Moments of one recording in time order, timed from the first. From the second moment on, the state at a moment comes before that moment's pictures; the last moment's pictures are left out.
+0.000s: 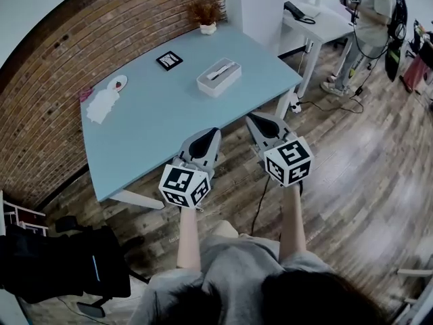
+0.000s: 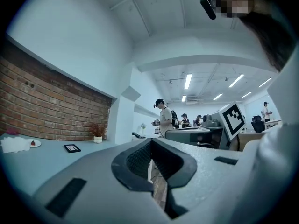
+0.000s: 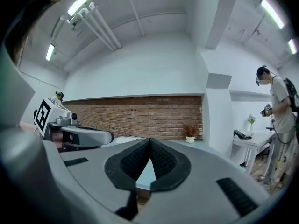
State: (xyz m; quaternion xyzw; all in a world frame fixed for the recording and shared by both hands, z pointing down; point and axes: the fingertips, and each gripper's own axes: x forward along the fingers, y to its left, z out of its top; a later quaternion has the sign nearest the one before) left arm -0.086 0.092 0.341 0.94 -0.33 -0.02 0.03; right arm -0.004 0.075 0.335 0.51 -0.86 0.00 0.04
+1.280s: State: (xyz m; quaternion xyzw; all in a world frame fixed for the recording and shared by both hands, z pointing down) left arm -0.045 -0.108 0.386 0.94 -0.33 0.01 0.08; right arm 0.032 -0.113 0.377 0.51 -0.86 0.04 0.09
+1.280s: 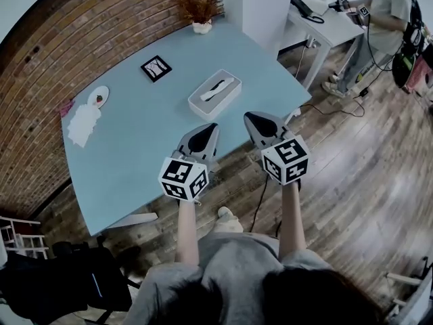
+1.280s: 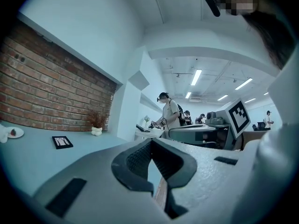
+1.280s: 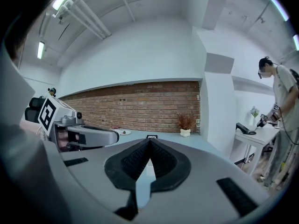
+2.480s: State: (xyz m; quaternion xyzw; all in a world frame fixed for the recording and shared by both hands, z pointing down) left arm -0.049 -0.216 0.428 0.91 -0.38 0.02 0.14; right arm 0.036 -0.241 0.422 0.43 -0.88 0.04 0.18
